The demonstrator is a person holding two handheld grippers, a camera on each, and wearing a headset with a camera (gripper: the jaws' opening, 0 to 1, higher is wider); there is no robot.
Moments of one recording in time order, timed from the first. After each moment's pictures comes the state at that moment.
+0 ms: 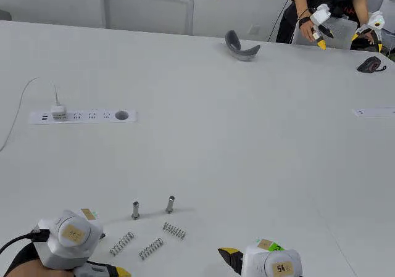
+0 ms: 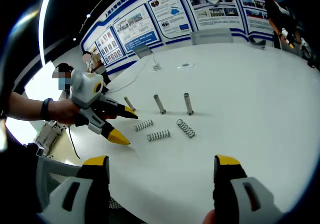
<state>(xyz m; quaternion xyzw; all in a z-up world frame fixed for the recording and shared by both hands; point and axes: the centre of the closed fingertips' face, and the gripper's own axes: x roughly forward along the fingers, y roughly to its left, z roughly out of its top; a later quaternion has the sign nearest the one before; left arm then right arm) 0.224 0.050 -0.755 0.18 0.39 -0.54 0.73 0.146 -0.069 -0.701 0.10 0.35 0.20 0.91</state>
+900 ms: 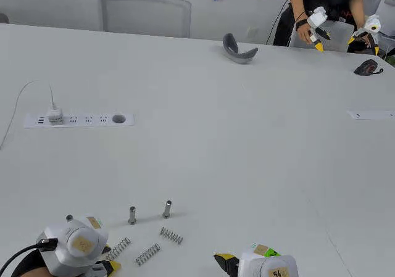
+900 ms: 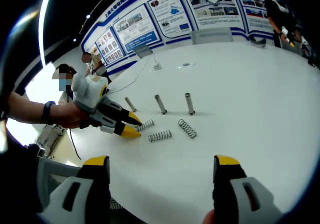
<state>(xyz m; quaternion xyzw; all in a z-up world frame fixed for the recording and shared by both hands) 0.235 0.049 -0.770 0.23 0.38 -0.51 0.74 0.148 -0.065 -0.700 0.11 0.35 0.21 0.91</state>
